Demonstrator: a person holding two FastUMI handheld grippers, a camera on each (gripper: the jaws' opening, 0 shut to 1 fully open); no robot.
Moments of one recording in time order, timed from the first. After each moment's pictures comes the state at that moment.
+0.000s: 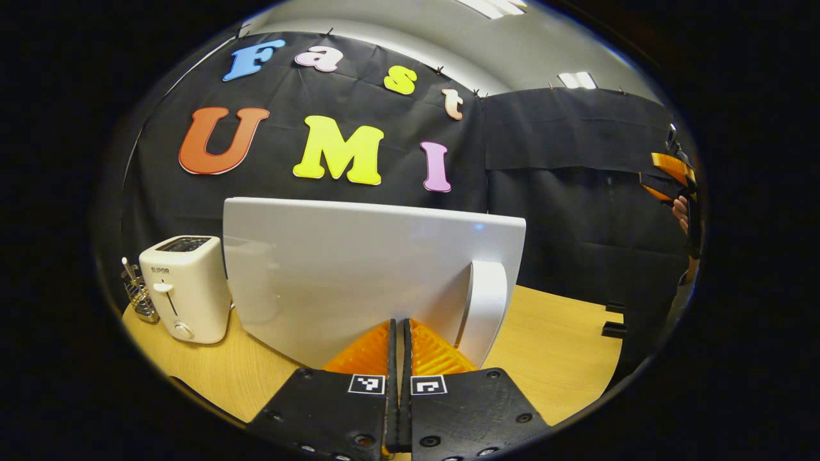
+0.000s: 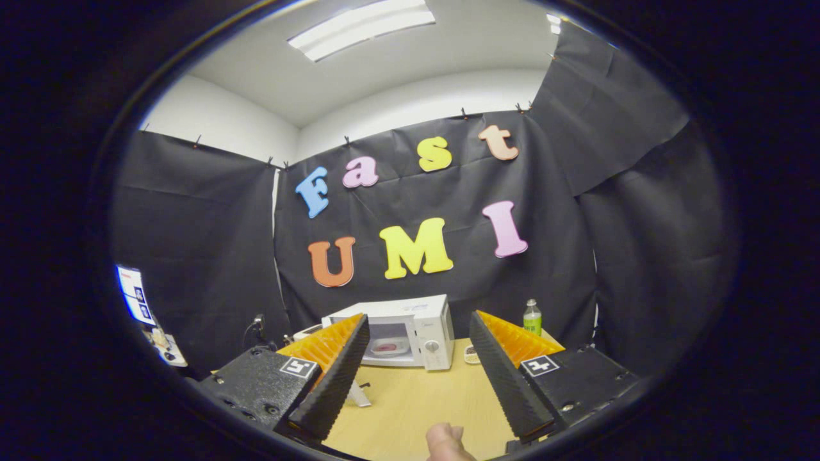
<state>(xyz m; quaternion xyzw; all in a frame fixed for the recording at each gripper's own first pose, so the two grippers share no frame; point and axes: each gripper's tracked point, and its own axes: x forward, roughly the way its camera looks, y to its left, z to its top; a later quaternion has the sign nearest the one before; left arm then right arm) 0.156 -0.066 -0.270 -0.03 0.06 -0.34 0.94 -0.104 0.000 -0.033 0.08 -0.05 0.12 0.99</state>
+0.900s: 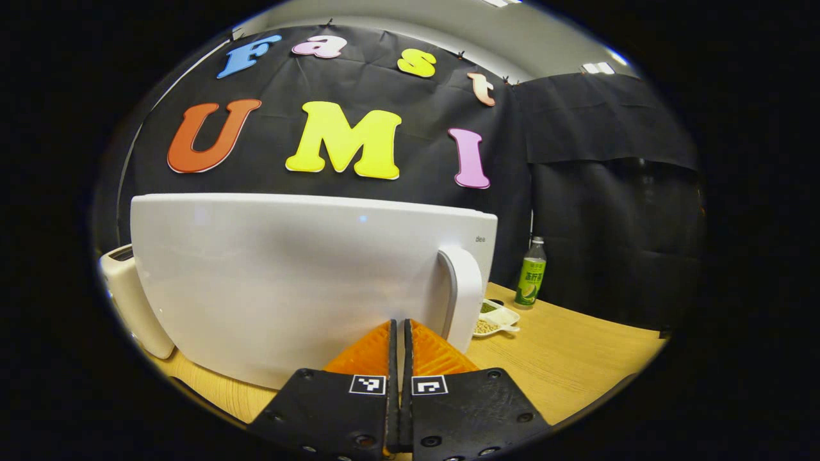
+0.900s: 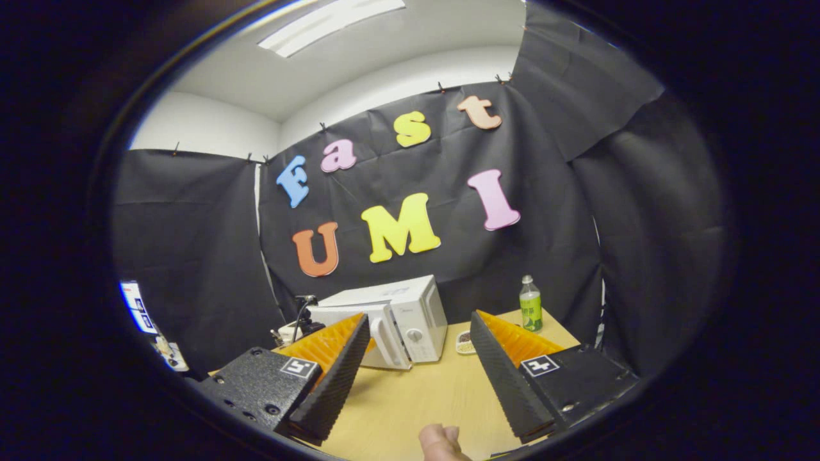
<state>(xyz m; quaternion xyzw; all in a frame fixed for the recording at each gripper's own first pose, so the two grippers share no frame) 0.321 -0.182 -0.272 -0.03 0.06 -0.24 0.97 -0.010 -0.050 -0.092 0.12 0.01 0.12 0.99</state>
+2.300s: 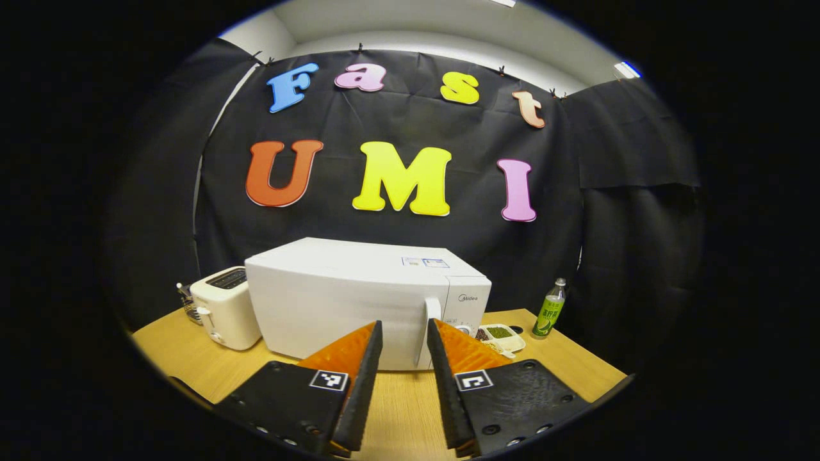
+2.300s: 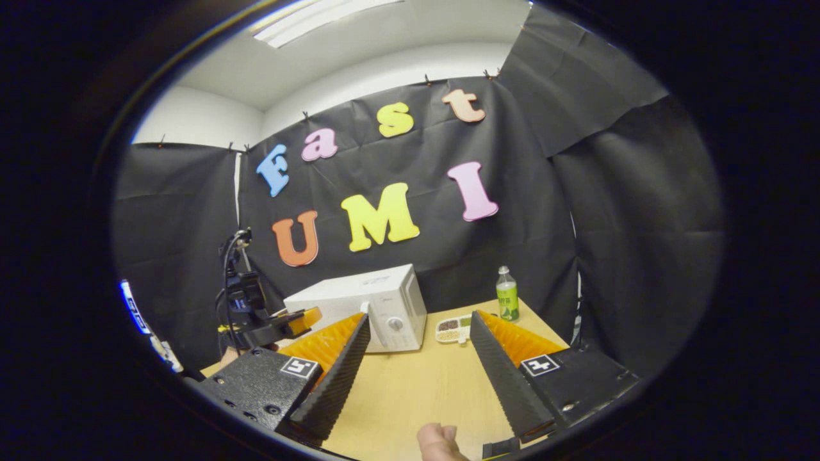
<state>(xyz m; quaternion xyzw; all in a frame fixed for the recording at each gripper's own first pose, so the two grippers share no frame) 0.169 -0.140 -0.144 -0.04 0.06 -0.07 0.99 -0.044 -0.058 -0.083 0.11 0.02 0.07 0.99</state>
